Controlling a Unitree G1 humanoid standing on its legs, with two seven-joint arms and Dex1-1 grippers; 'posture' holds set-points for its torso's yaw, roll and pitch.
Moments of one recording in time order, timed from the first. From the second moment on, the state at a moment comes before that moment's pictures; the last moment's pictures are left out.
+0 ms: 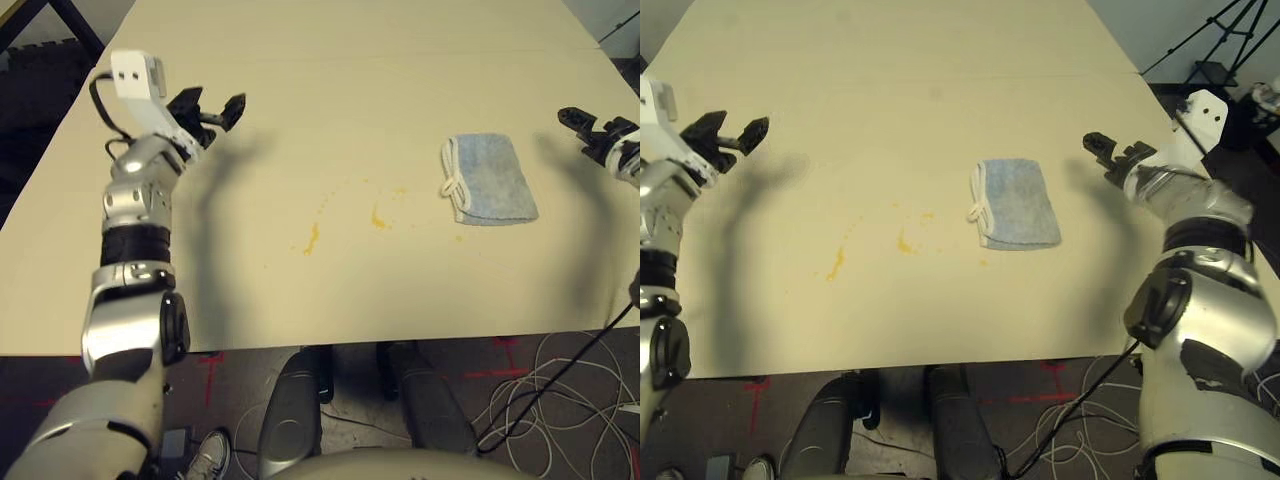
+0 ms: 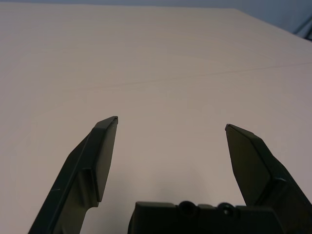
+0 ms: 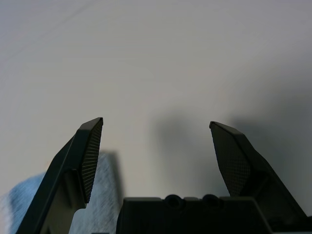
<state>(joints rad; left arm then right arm) -0.98 0.58 0.21 0.67 -0.30 0.27 -0.68 -1.15 -0.79 -0.44 1.07 0.37 0.81 0.43</state>
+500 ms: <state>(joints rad) -1.02 0.66 0.01 0.47 -0.33 0.53 -1.16 -0.96 -0.84 -0.39 0.67 0.44 1.36 0.54</state>
